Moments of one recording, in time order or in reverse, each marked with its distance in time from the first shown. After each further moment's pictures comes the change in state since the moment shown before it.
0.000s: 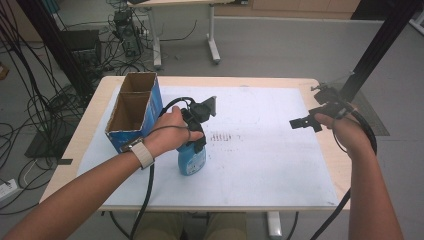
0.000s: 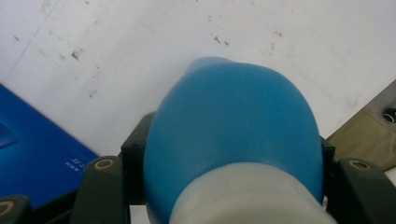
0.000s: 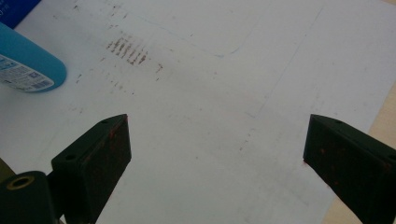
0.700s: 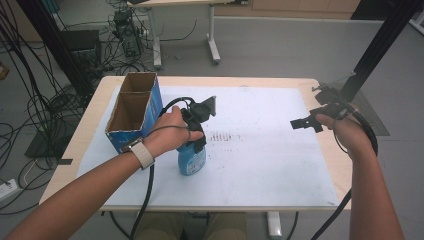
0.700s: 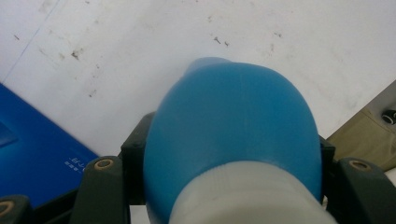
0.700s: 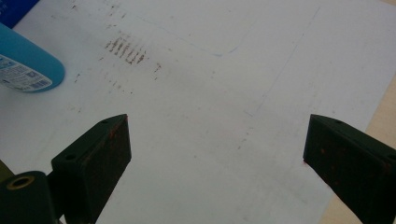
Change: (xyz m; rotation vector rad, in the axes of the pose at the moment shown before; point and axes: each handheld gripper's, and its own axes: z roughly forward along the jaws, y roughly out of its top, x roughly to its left) left arm 0.001 0.000 -0.001 -0.001 -0.003 -0.010; right arm -0.001 -0.003 -0.001 -0.005 -0.004 0.001
